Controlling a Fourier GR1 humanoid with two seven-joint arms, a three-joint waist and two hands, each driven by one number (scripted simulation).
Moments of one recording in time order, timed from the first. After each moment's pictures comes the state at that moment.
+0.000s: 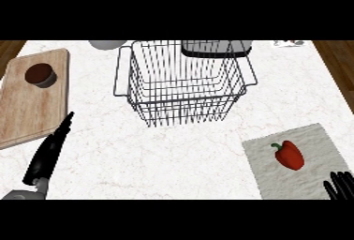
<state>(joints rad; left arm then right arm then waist) -0.03 0.44 -0.15 -1.36 -0.07 0.18 0.22 0.39 -0.18 -0.27 -1.43 0.64 -0.64 -1.13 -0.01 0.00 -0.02</state>
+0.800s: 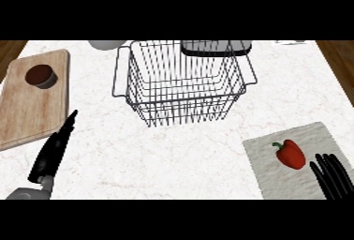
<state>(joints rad) -0.04 0.40 -0.15 -1.38 -0.11 0.18 0.26 0.23 -0.22 -0.27 -1.24 0.71 -0.68 -1.10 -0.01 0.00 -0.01</state>
